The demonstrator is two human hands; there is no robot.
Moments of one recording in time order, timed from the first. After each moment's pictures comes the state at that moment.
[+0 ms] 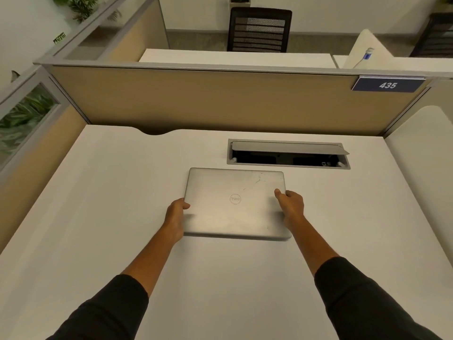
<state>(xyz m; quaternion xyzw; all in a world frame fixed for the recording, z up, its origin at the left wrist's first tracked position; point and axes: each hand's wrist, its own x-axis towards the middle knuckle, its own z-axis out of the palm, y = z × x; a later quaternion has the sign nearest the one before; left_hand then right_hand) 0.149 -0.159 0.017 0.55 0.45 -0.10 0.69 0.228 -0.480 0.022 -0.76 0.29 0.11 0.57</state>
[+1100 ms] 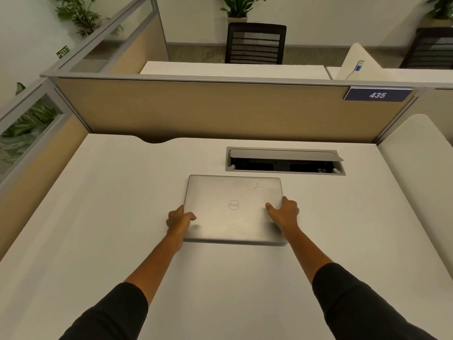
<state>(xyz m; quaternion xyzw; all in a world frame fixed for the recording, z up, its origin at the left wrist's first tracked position) 0.141 -0.169 0.018 0.71 0.39 -0.09 0.58 0.211 -0.474 0.030 -0.88 0.20 0.15 0.39</state>
